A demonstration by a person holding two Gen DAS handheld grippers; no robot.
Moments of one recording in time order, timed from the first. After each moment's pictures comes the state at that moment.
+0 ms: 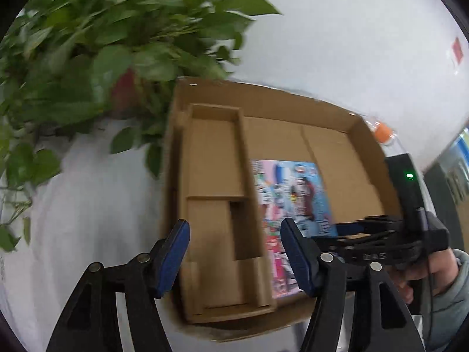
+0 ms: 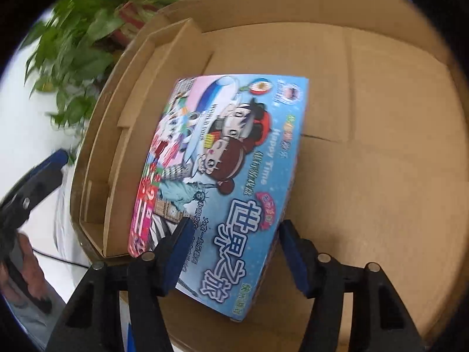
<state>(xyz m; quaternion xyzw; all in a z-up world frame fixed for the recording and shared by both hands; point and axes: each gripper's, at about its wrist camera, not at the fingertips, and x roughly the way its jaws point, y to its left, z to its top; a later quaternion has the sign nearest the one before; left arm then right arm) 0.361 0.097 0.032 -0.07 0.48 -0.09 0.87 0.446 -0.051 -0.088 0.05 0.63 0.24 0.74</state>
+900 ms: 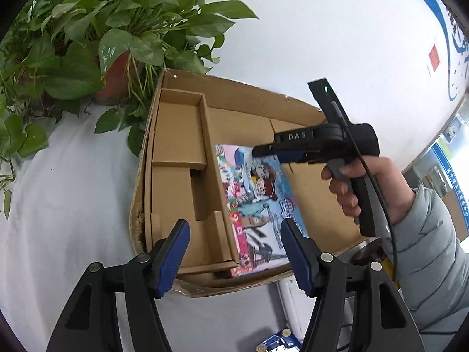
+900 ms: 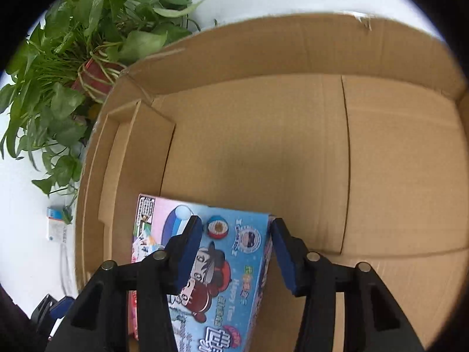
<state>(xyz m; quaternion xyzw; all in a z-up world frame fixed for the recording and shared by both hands) 0.312 0.102 0.019 -0.11 0.45 -0.13 0.88 0.521 -0.056 -0.084 0.11 0.61 0.19 0.76</state>
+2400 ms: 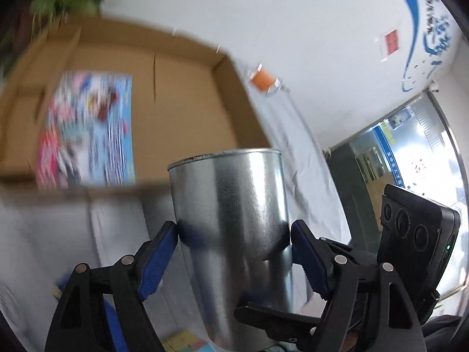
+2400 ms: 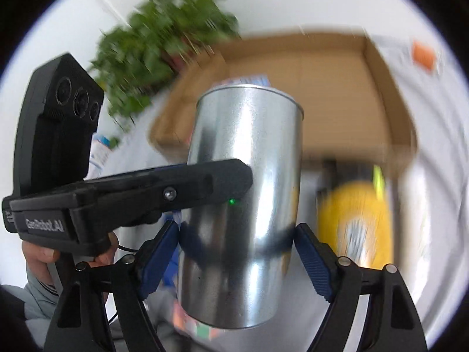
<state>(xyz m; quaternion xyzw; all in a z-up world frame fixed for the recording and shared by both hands) 0.259 -0.054 0.016 -0.21 0.53 -0.29 0.77 0.219 -0.121 0.045 0.09 0.52 0.22 0.82</state>
